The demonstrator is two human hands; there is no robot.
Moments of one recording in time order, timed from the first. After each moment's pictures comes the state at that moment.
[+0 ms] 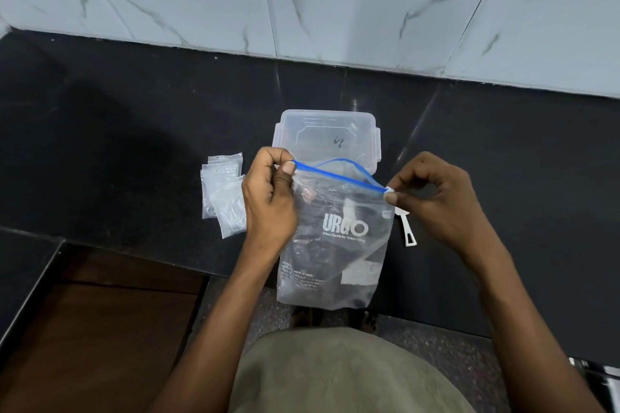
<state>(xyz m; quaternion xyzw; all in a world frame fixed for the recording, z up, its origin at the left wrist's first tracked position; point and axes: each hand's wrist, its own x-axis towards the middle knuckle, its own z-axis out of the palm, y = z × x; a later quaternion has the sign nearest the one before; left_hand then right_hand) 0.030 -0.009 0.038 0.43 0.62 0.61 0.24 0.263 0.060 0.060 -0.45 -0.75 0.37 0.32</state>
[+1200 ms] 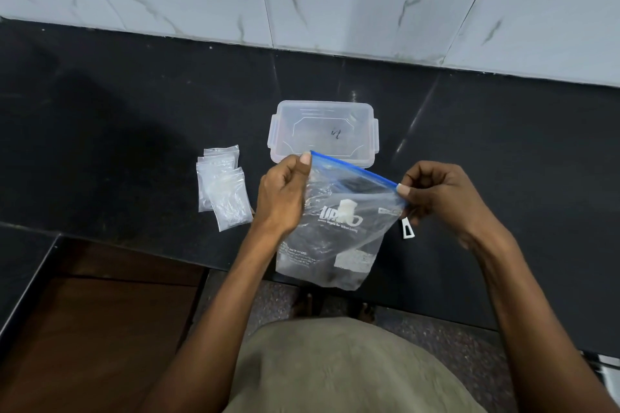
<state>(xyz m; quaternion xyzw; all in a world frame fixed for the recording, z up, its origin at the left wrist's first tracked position) 0.030 0.003 0.007 0.44 0.67 0.49 0.35 0.278 0.068 0.049 -0.51 -0.57 0.59 0.25</state>
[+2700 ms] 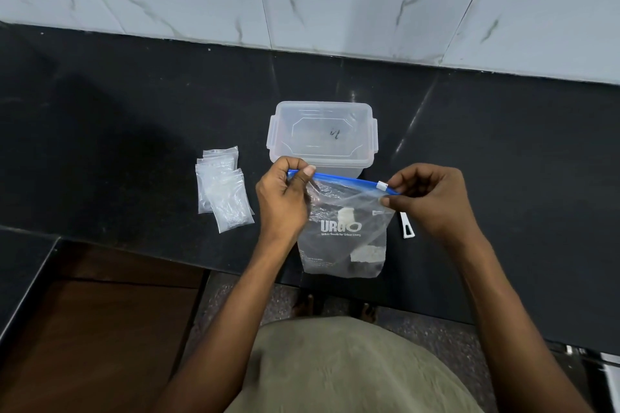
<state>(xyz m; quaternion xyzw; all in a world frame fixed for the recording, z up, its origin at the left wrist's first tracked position) 0.046 0.001 0.005 0.34 0.66 0.58 0.33 0.262 0.053 0.037 -0.52 -0.59 0.51 0.34</state>
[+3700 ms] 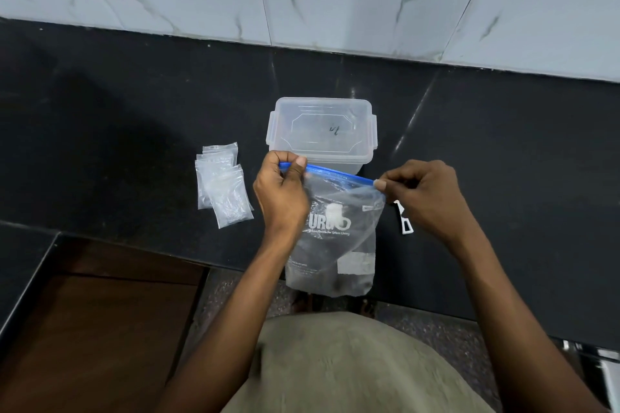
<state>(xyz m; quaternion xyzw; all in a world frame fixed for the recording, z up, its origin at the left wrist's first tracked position) 0.053 0.004 0.002 0.29 0.67 0.61 0.30 0.261 0.058 0.036 -0.54 -0.69 0.40 0.27</state>
